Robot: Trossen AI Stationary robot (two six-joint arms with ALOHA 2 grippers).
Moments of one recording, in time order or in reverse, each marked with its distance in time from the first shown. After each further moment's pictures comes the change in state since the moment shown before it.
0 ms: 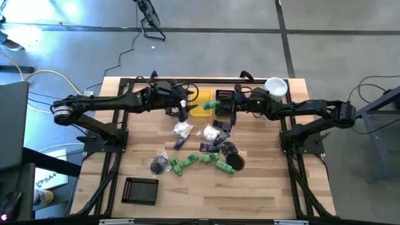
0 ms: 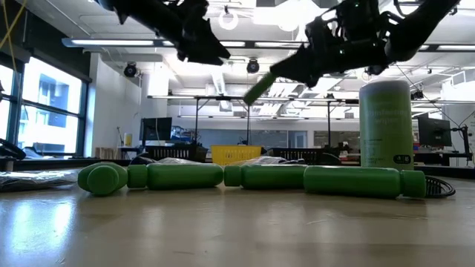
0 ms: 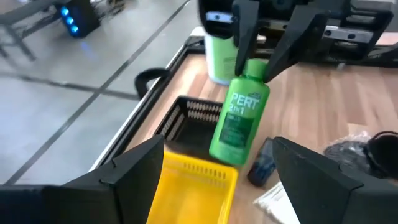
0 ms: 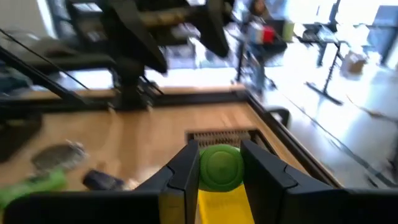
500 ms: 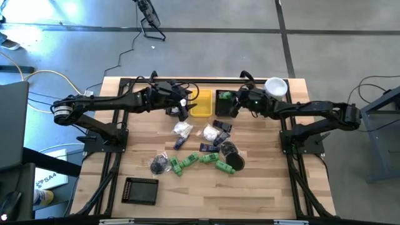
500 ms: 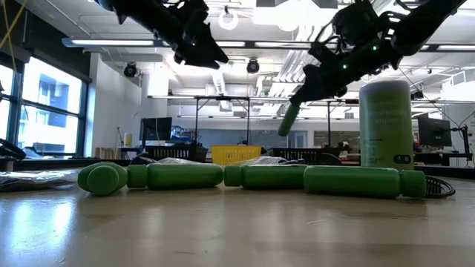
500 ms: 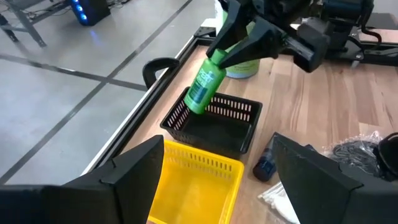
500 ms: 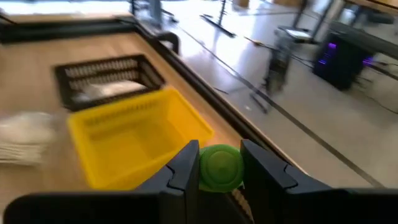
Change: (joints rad) left arm 0.000 0.003 0.000 -0.023 -0.039 -0.036; right arm -0.003 -0.066 0.000 -0.309 0.463 0.001
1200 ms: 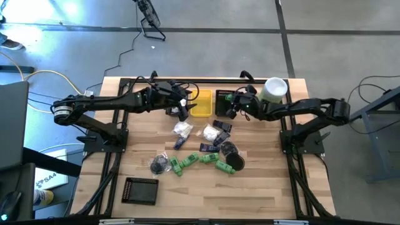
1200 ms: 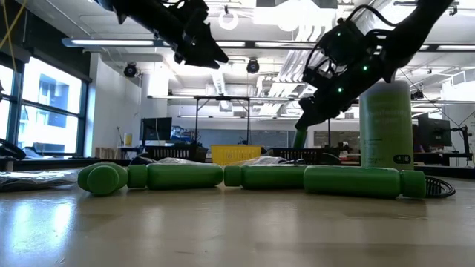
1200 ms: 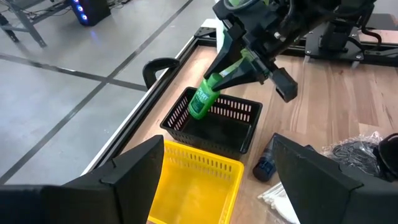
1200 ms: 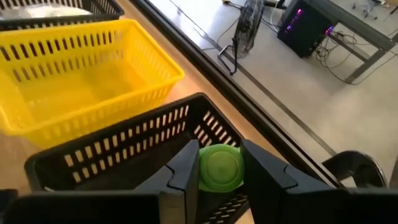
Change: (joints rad) left arm 0.000 0.000 -0.001 0.001 -0.002 -0.002; right arm 0.015 0.159 0.000 -0.013 0.176 -0.008
